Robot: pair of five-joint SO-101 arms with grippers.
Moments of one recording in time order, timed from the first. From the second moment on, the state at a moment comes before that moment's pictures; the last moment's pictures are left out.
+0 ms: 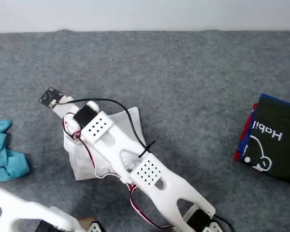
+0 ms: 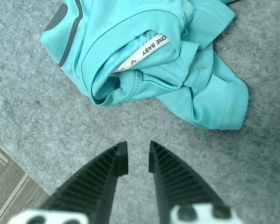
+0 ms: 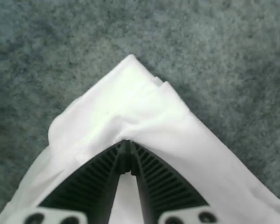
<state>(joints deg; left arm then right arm) -69.7 -37.2 38.8 74.7 -22.0 -53.6 73.2 -84.8 90.2 6.7</state>
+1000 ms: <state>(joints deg) -69.7 -37.2 38.8 74.7 -22.0 -52.1 40.8 -40.7 100.7 -4.7</state>
